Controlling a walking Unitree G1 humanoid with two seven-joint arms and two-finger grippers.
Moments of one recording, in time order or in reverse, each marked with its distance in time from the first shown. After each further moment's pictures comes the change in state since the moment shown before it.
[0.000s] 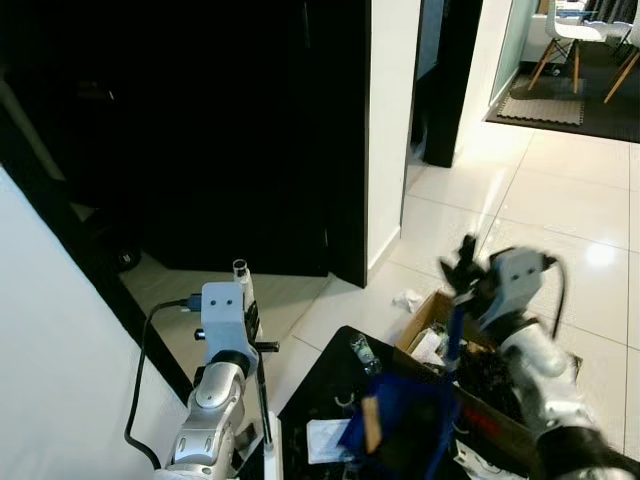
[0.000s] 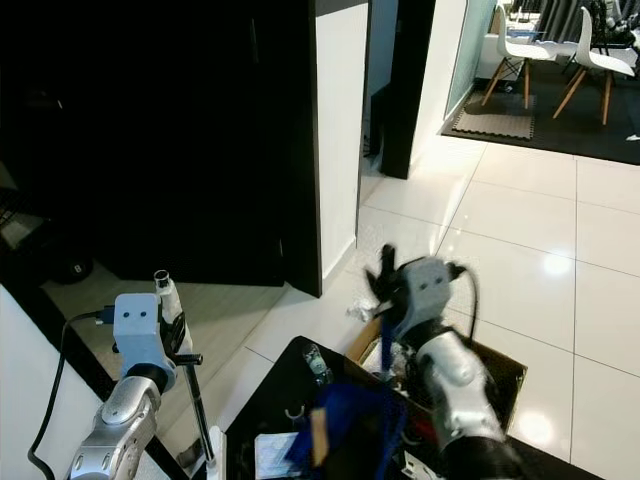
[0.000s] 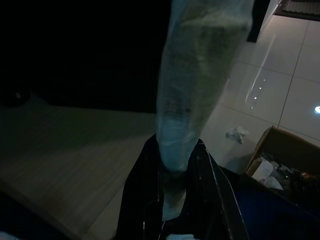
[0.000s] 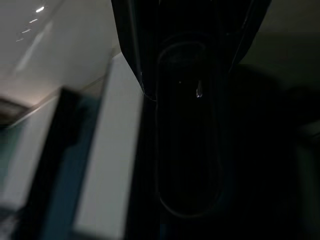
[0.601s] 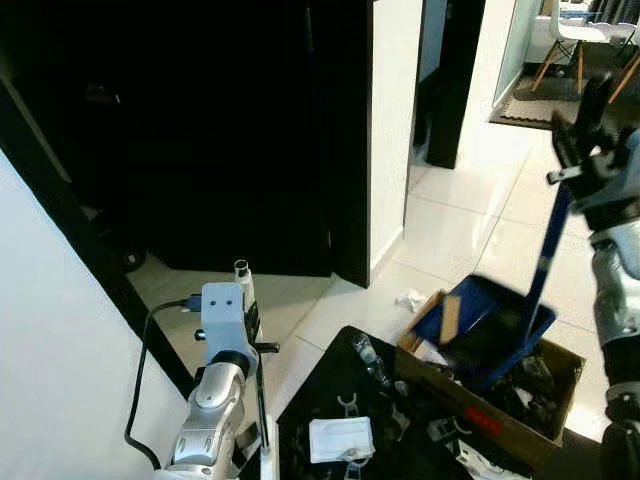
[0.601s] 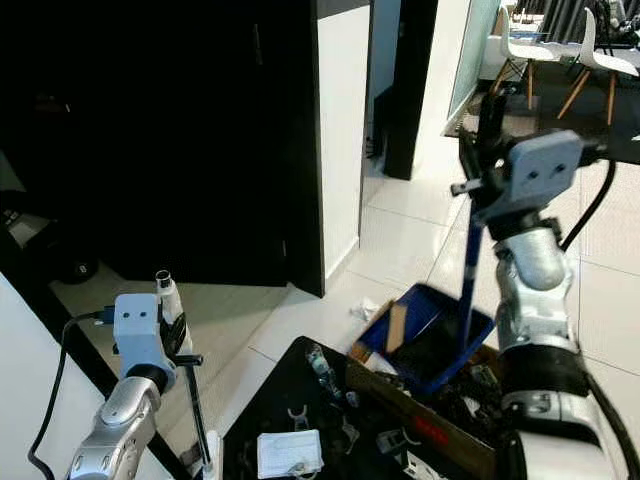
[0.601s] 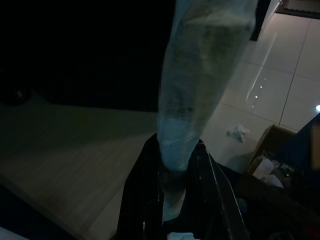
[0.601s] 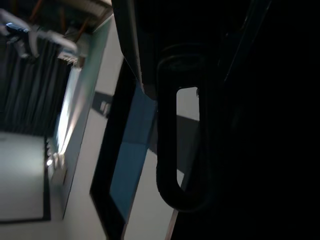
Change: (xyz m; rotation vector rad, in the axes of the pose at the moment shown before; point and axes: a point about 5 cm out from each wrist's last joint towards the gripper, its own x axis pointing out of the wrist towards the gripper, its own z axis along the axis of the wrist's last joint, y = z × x) left arm 0.000 0.000 0.000 -0.001 0.003 -0.004; right arm 0.034 -0.074 0.114 -0.303 -0.364 -0.185
